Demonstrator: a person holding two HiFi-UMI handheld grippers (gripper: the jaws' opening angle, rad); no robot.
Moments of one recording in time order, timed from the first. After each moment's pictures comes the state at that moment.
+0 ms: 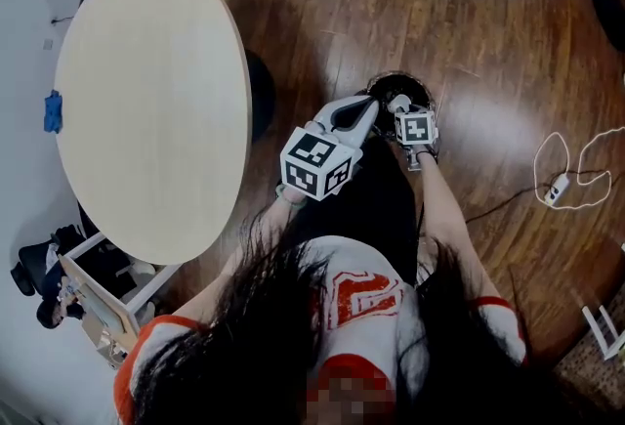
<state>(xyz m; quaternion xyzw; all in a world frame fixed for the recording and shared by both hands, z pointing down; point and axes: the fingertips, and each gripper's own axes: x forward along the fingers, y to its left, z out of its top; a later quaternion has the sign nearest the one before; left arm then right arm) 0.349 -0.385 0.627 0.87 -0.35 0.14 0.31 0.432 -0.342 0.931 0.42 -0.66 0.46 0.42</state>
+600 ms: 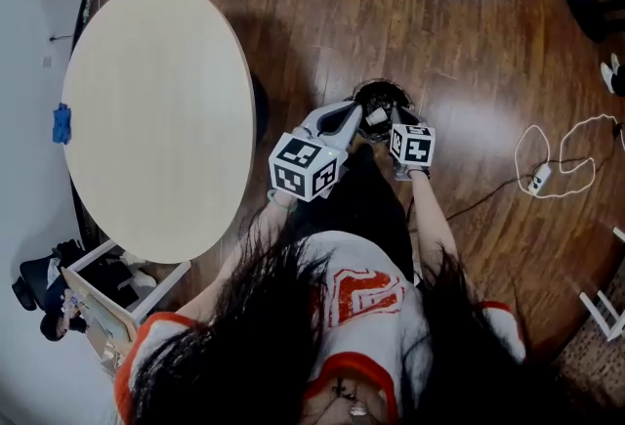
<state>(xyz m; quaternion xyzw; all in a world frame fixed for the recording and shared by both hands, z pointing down) 0.345 -0.379 0.562 0.87 -0.35 0.13 0.32 0.447 -0.366 0.779 0.52 -0.70 0.41 0.27</state>
